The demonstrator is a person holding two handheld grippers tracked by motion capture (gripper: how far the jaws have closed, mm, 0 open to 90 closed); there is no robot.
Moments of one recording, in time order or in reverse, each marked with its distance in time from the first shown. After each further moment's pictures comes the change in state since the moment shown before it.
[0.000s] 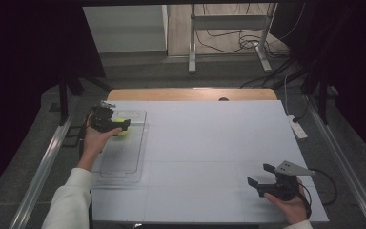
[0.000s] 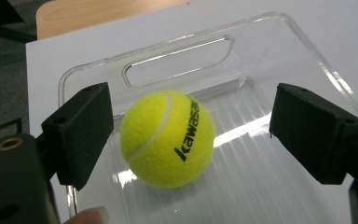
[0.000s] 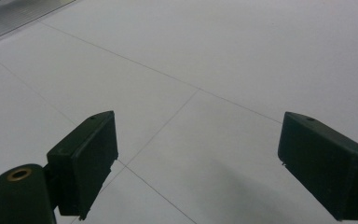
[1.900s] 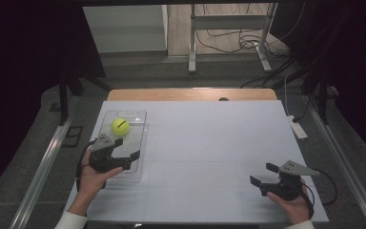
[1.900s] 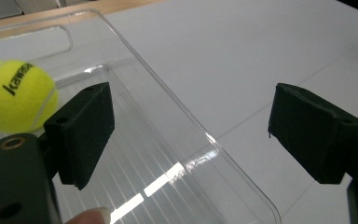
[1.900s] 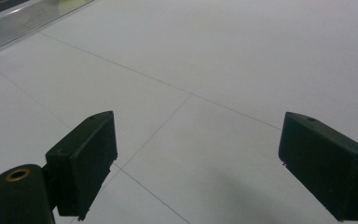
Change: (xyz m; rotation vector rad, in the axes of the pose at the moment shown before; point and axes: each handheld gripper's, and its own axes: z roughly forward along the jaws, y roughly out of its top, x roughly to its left) left arm -0.070 -0.086 -0.075 -0.213 -0.299 0.105; right arm -0.005 0.001 -0.006 -0.025 -0.005 0.020
